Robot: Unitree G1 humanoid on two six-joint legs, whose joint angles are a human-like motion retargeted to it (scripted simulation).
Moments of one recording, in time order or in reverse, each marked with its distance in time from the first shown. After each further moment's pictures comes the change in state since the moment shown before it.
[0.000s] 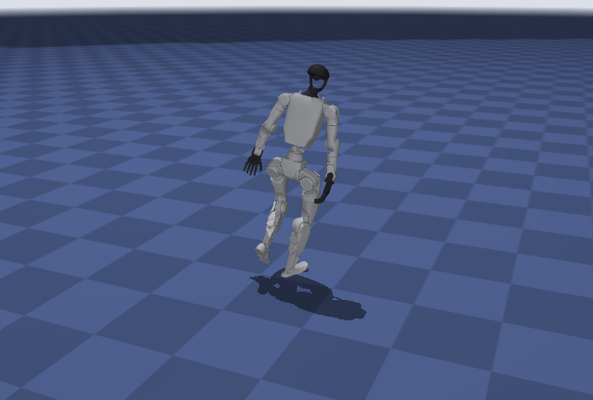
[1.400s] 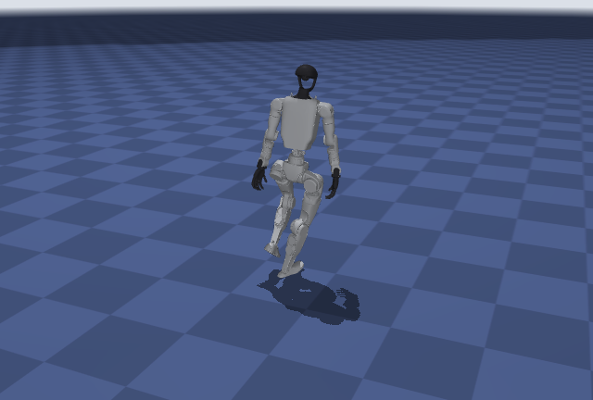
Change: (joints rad) left arm -0.005 -0.198 0.379 0.059 -0.208 0.216 -0.195; right arm -0.086 0.053 0.082 -0.158 -0.145 0.037 0.038; waist 0.073 -0.038 -0.050; left_leg -0.150 0.064 -0.063 0.084 -0.111 0.000; right_leg 0.134 0.164 0.048 -0.068 -0.033 -0.090
